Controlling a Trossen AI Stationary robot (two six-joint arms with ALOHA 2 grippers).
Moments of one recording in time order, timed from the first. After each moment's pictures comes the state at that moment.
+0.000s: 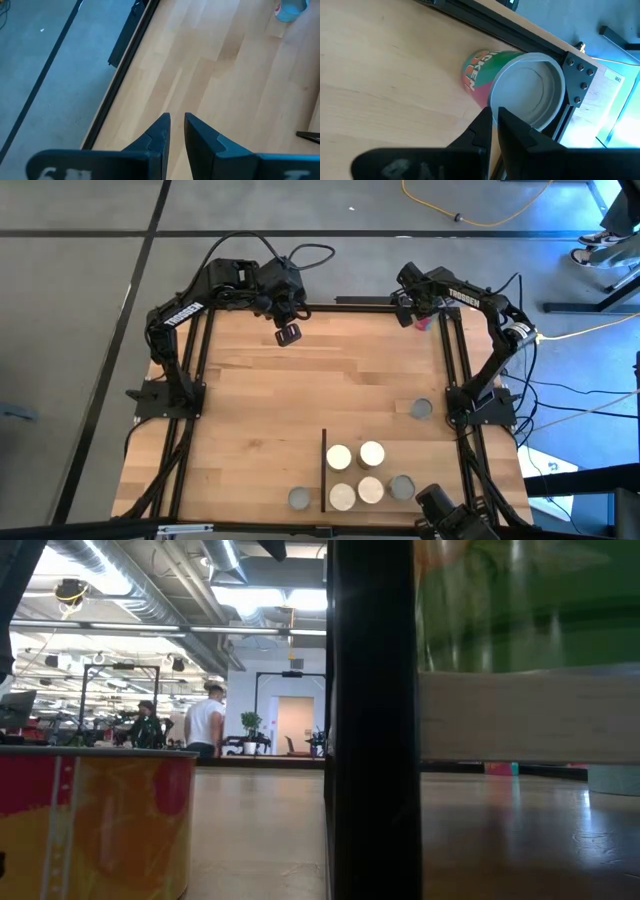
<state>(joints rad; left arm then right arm) 0.27 1.79 2.36 -1.51 -0.21 -0.05 -0.98 1.71 1.25 -1.04 0.34 0.20</state>
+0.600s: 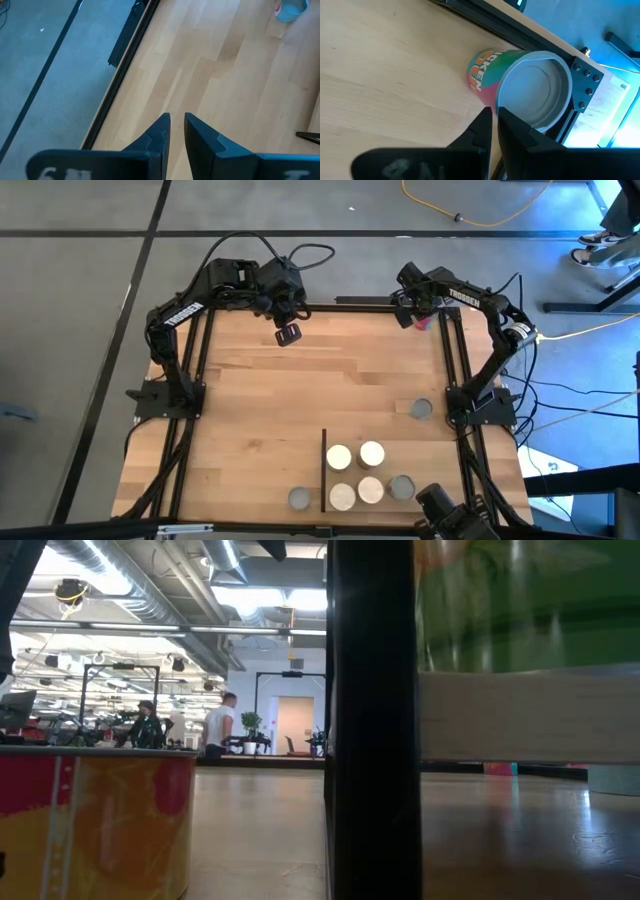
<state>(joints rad) 0.27 1.79 2.36 -1.51 -0.22 -0.05 -0.98 1.71 1.25 -1.03 0.31 0.15</state>
